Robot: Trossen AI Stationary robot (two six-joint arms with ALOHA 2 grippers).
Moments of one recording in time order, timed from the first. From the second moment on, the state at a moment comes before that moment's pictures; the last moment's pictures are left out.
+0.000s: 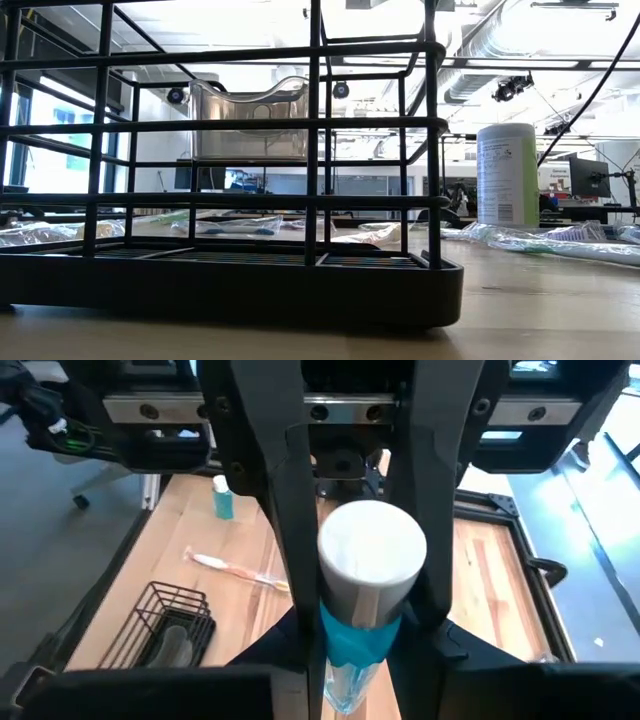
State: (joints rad) left arm -0.23 1.46 1.41 0.16 -0.35 0.13; right arm 0.21 1.54 1.86 -0.84 0.16 -0.04
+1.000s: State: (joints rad) left arm -0.39 1.37 1.41 0.09 -0.61 0.02; right arm 0.21 1.41 1.87 -1.16 0.34 0.18
